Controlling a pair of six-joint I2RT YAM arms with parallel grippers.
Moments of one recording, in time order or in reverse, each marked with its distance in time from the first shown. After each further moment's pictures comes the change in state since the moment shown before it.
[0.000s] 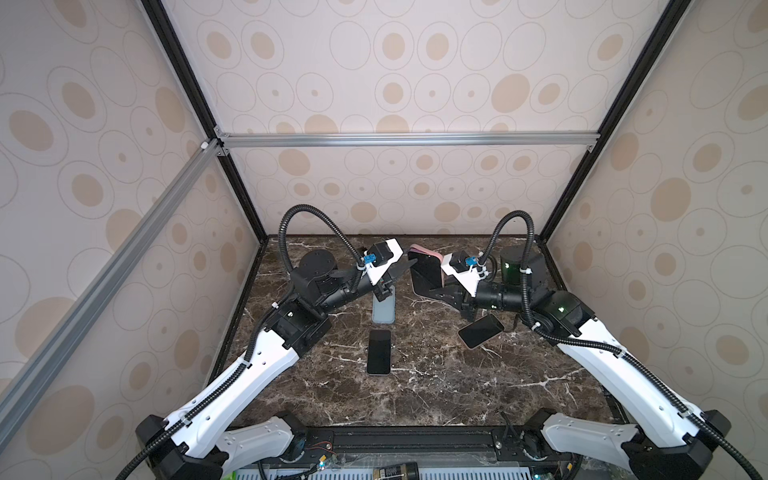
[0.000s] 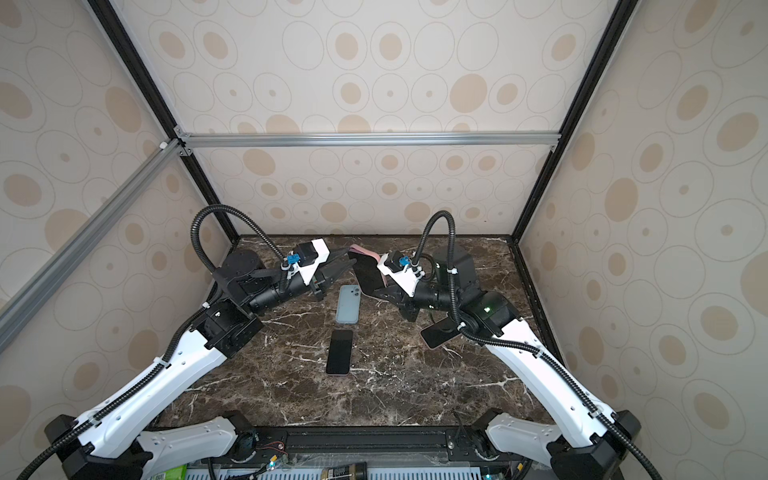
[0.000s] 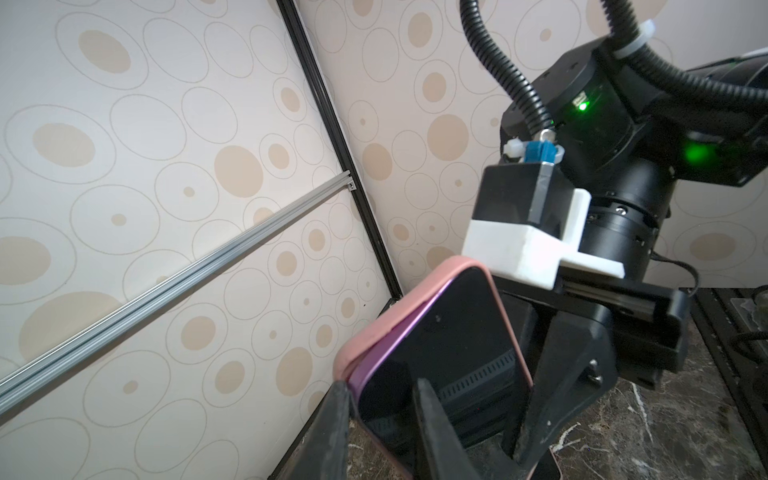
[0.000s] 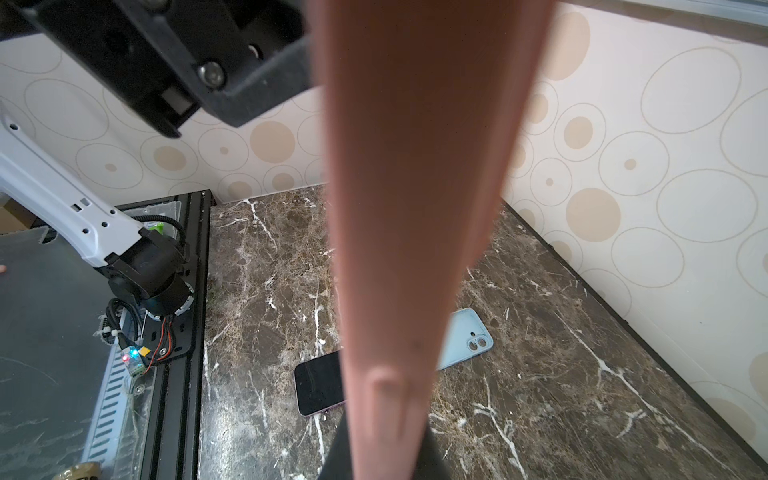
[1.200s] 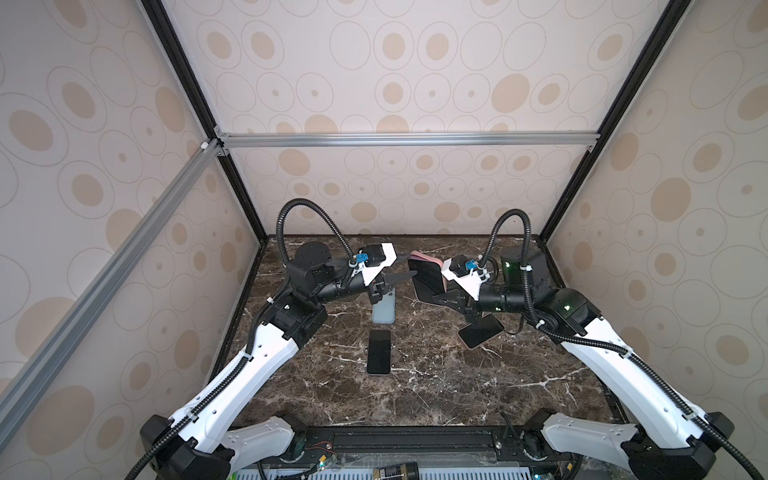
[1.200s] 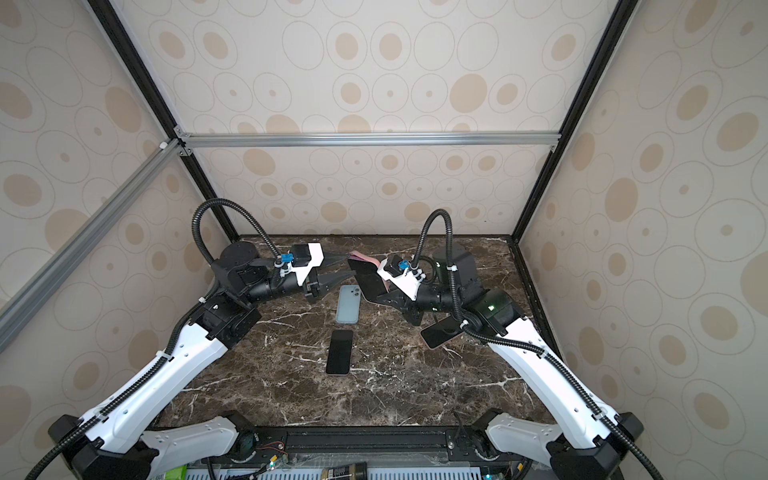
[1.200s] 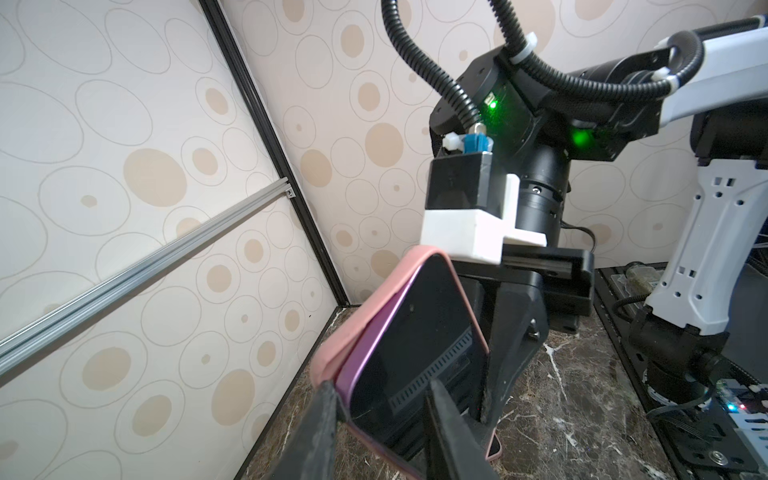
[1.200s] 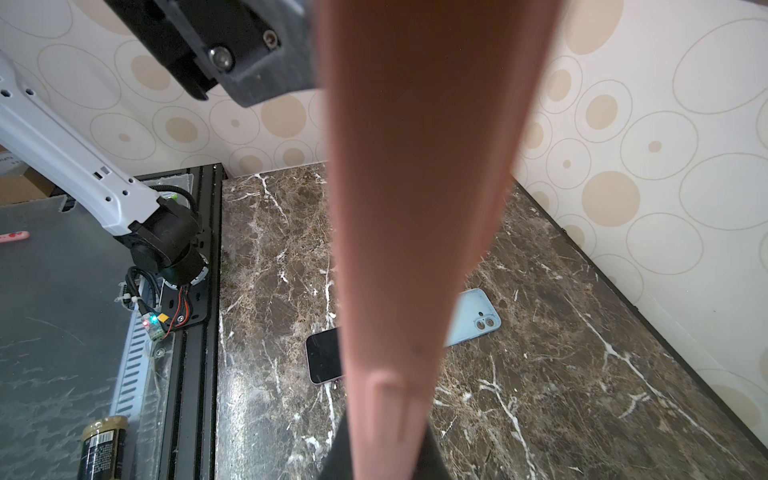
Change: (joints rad) left arm 0.098 0.029 0.008 -0.026 0.309 -0.024; right arm 0.000 0.007 0.055 -0.139 0.007 -0.061
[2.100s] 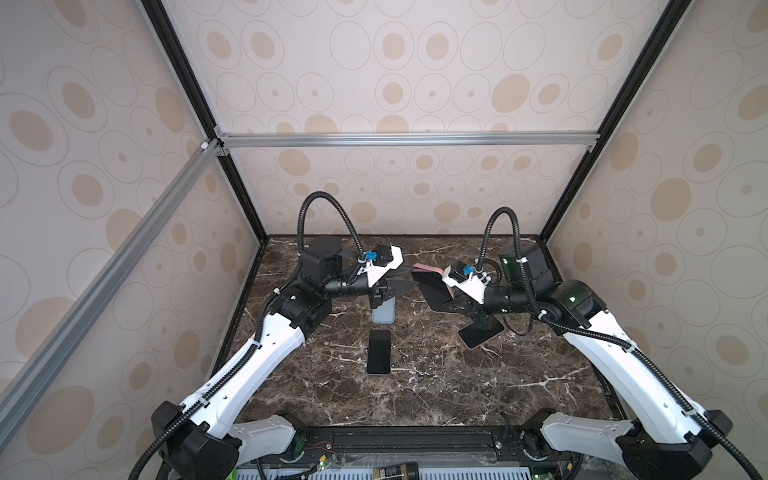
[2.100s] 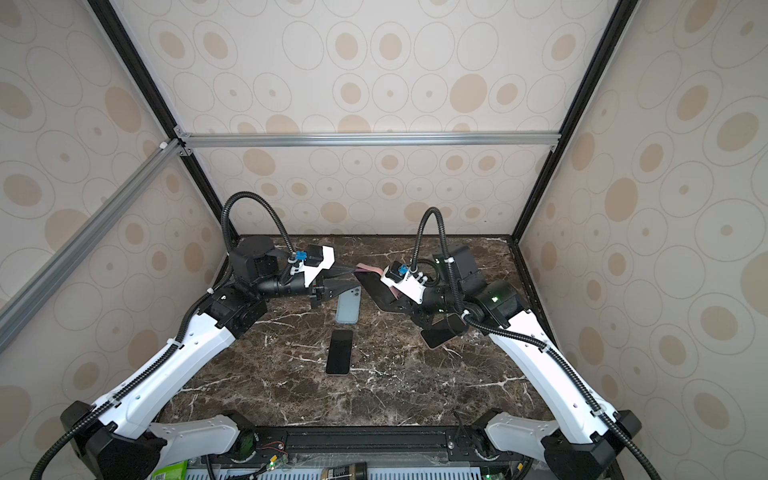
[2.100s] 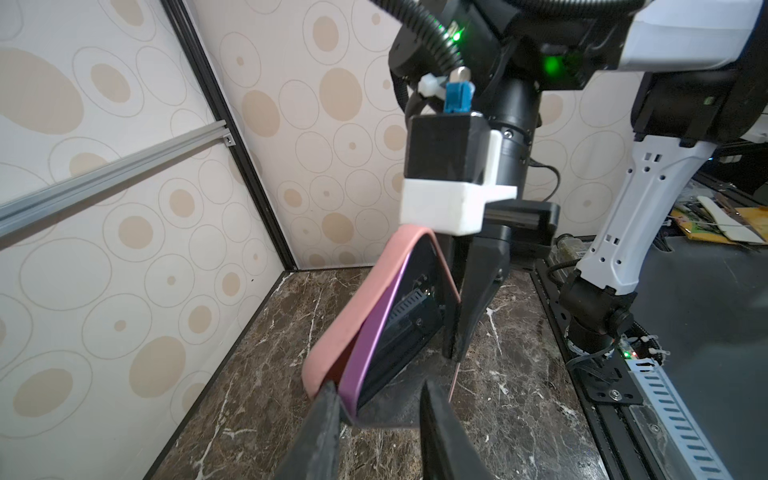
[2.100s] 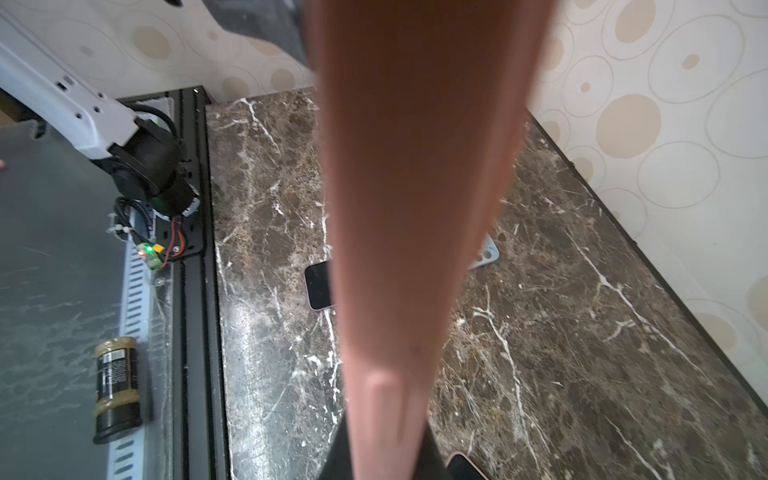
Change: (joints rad) left arm 0.021 0.047 0.042 -0.151 0.138 0.019; right arm -0.051 0.040 0.093 -0.251 -0.009 -0.117
